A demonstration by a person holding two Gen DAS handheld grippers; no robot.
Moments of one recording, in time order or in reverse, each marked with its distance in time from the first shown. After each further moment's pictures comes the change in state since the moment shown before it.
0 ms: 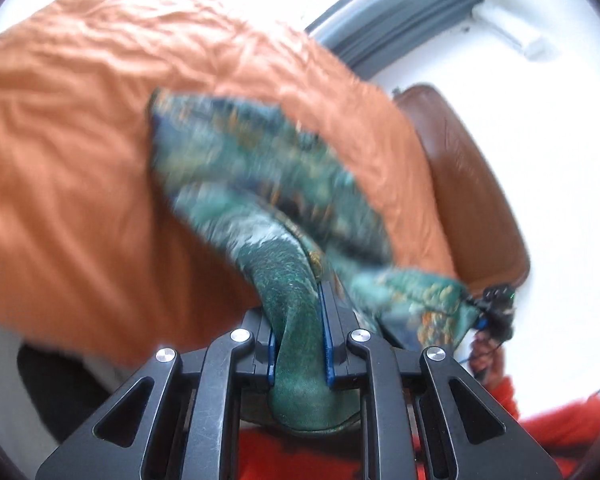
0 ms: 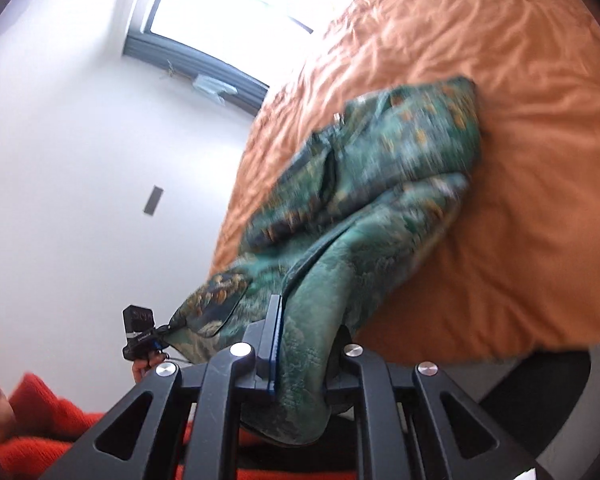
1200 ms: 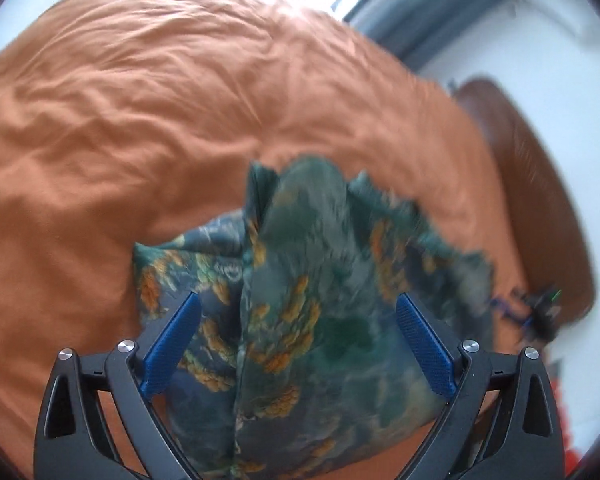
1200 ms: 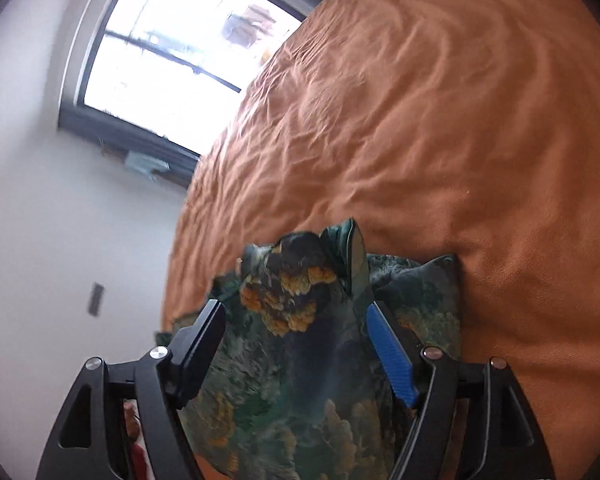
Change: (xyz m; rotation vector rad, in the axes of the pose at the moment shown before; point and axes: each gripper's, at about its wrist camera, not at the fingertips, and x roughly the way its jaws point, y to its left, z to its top) left arm 0.194 0.067 0.184 0.128 0.080 0.254; right arm 0.129 -0.122 0.232 0.104 -0.147 -0.214
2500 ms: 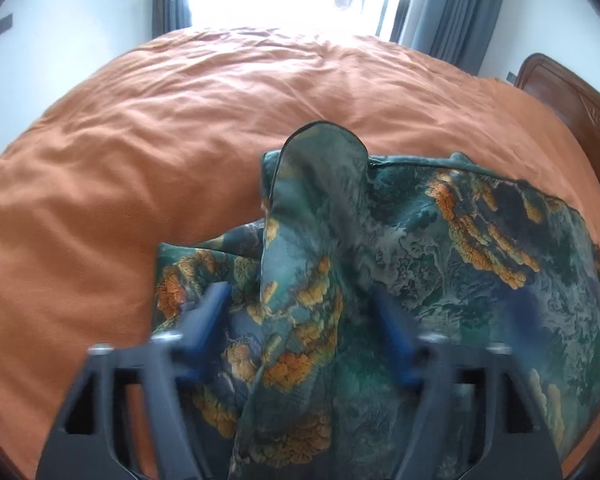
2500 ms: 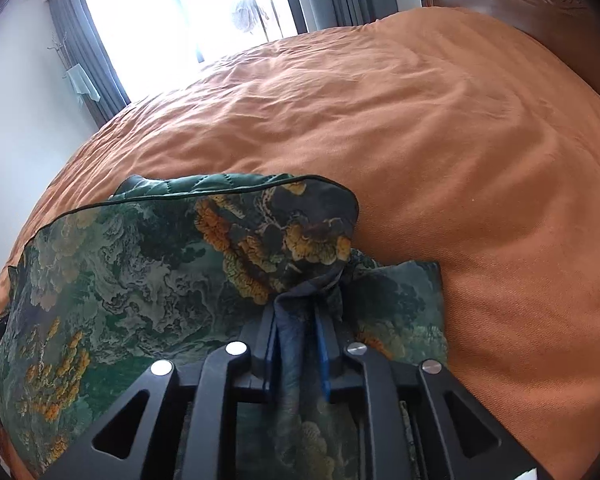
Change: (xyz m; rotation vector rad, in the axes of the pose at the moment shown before) left arm 0.049 0.002 -0.054 0.088 -0.254 0.374; right arm 0.088 0.002 -0.051 -0.329 -0.124 -0.468
